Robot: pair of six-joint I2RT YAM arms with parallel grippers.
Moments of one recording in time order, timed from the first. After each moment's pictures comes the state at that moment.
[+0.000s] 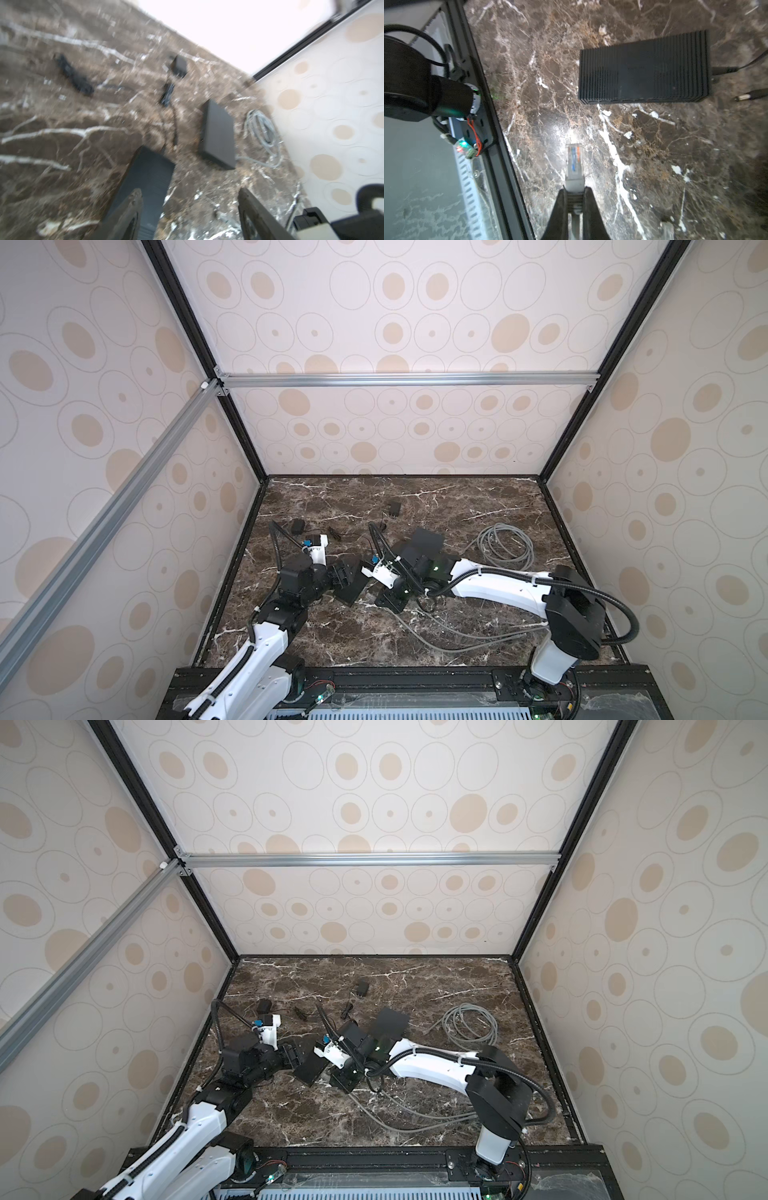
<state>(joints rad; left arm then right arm) -0.26 0.78 0.37 0.01 0.33 -0.58 1.01 1.66 1.18 -0.45 -0.33 0.11</state>
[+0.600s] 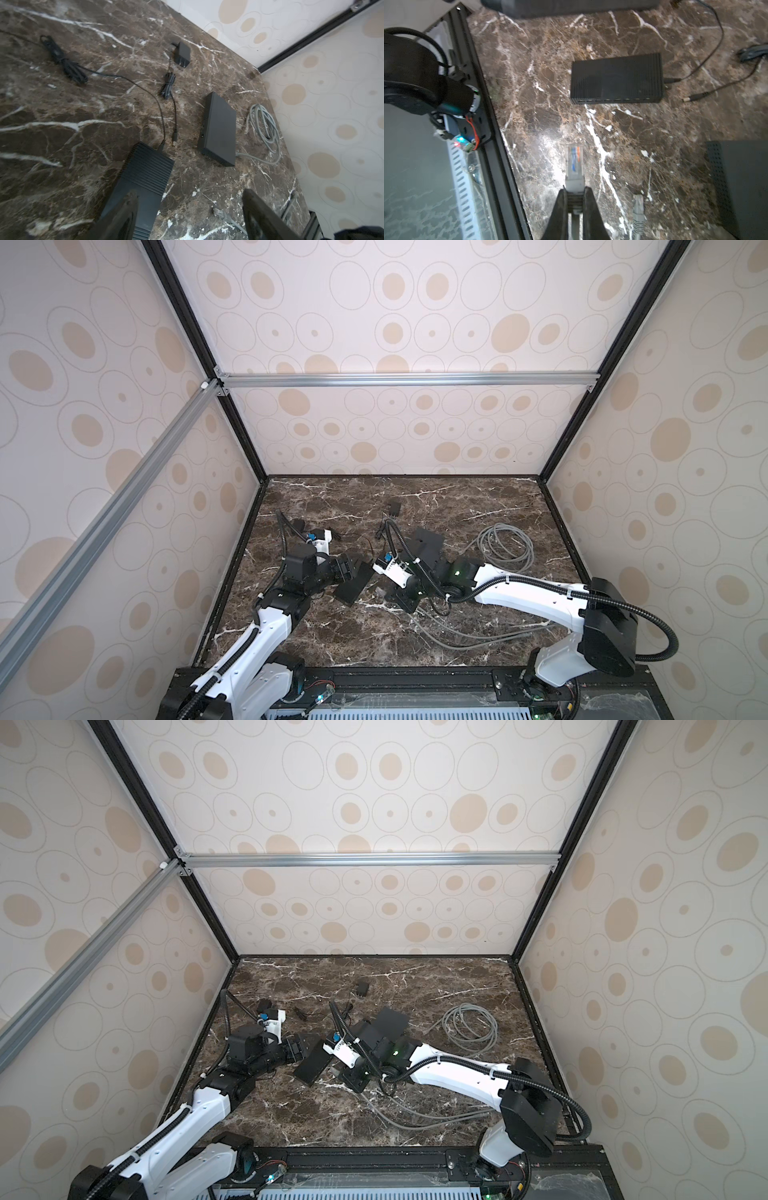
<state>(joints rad) -0.25 0.96 0.46 -0.06 0.32 -0.58 1.01 1.53 1.08 -0.45 -0.20 0.10</state>
